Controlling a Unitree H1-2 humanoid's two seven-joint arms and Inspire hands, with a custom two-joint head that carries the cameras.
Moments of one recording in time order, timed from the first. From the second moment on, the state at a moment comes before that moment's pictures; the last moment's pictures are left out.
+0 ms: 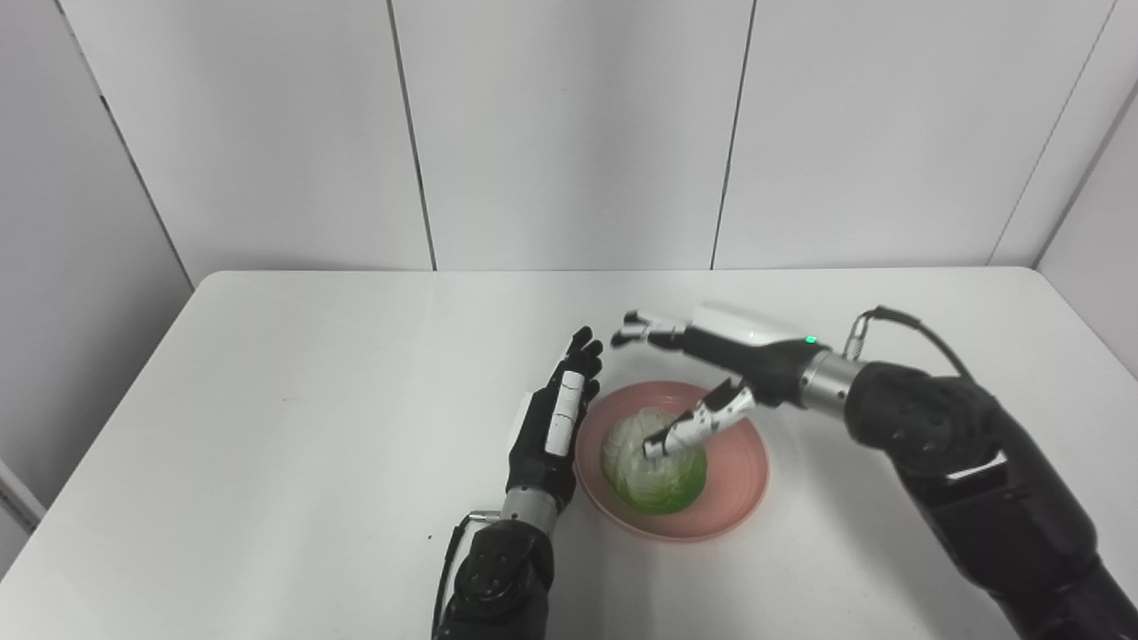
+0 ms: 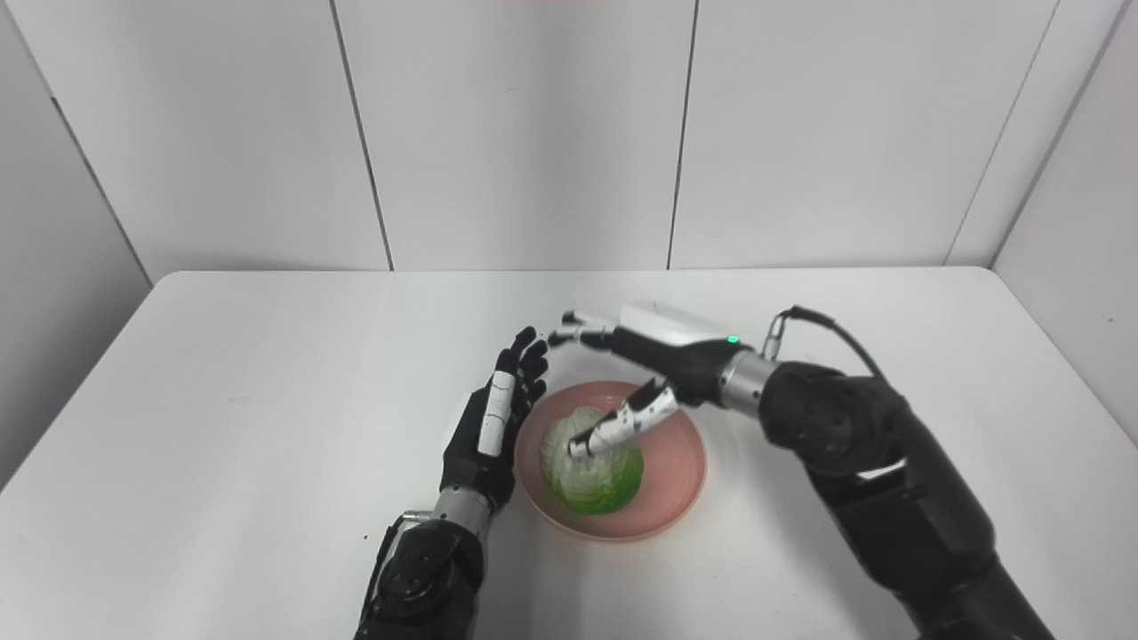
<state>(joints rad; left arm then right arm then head) -0.38 -0.21 -0.03 0.42 -0.09 -0.07 -0.03 -0.66 -0.42 0.26 -0.12 -0.40 0.19 0.72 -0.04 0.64</state>
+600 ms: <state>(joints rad) -0.38 -0.21 0.00 0.43 0.01 -0.17 0.14 -0.40 -0.12 -0.14 0.08 0.00 0.18 0.27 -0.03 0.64</state>
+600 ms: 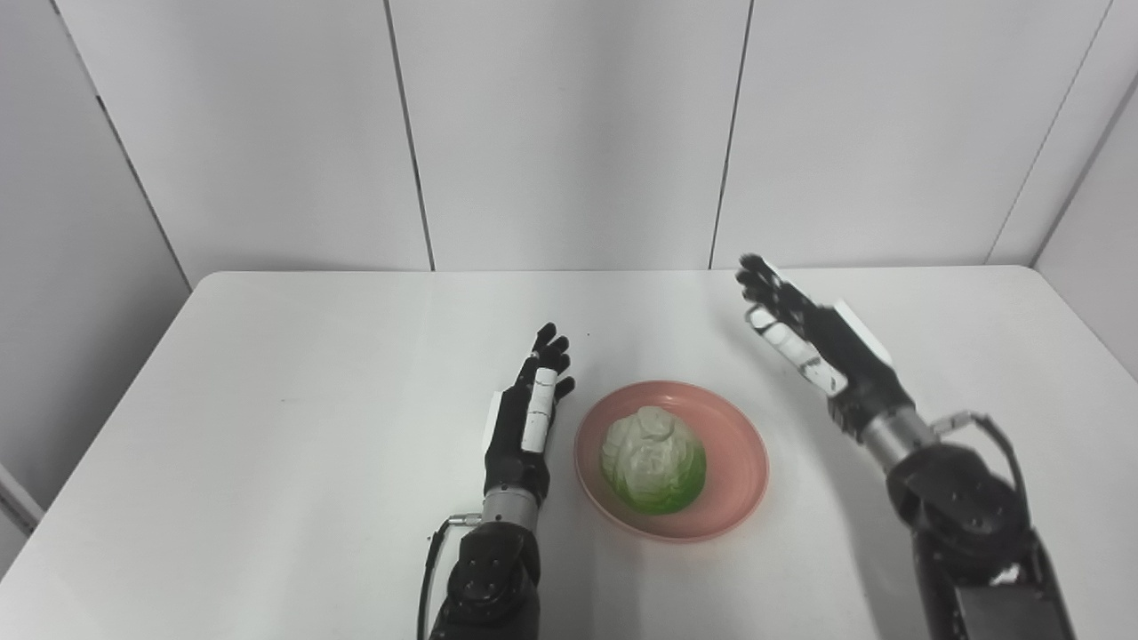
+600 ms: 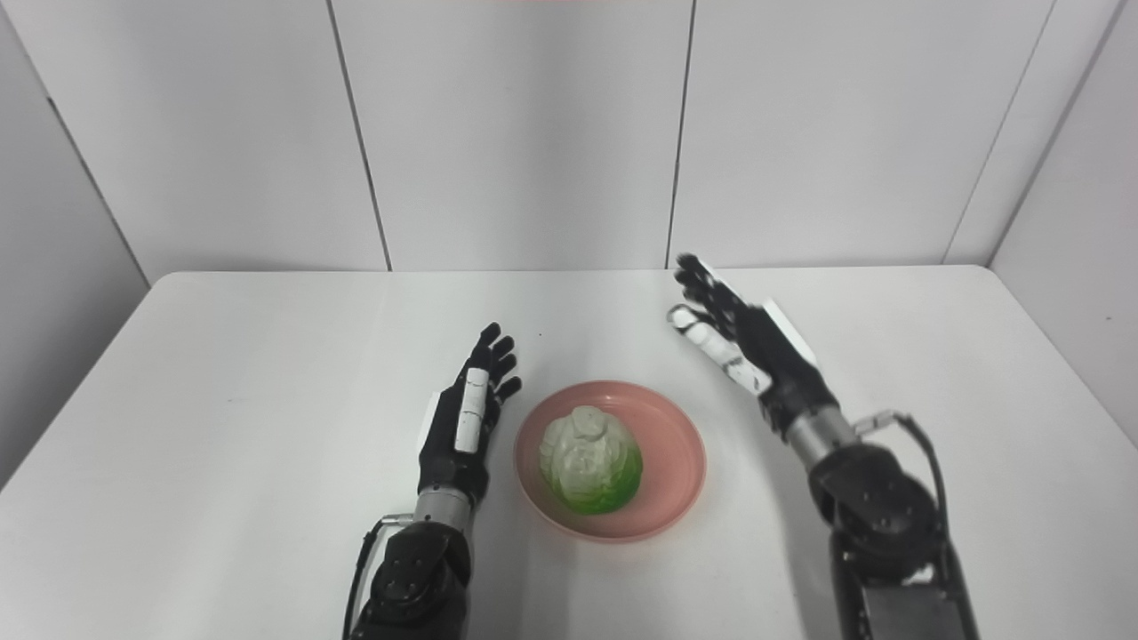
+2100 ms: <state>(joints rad) -0.42 -0.21 0.02 0.49 0.07 -0.18 0.25 -0.34 -0.03 -0.10 0.27 0.13 -0.04 0.05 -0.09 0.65</state>
